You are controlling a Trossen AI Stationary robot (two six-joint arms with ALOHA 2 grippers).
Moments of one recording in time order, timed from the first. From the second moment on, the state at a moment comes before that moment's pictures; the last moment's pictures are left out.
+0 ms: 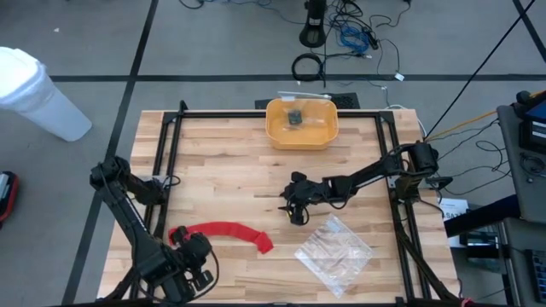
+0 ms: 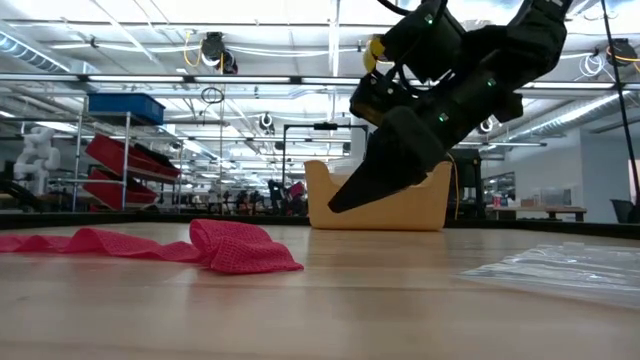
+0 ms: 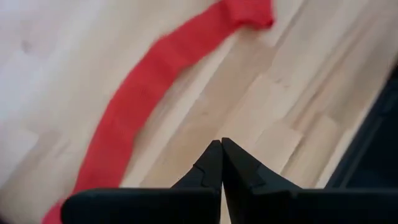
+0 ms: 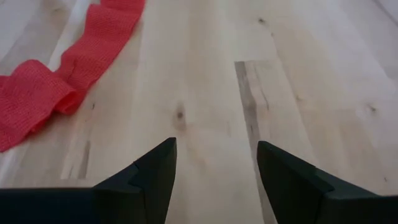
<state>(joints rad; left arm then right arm) -0.97 1.66 1.38 -1.21 -0.42 -1.55 0.09 1.81 0.80 0.37 0.10 0.15</state>
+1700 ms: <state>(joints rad) -1.12 2.12 1.33 -1.57 -0.03 -1.59 0.09 1.81 0.80 0.38 0.10 0.01</state>
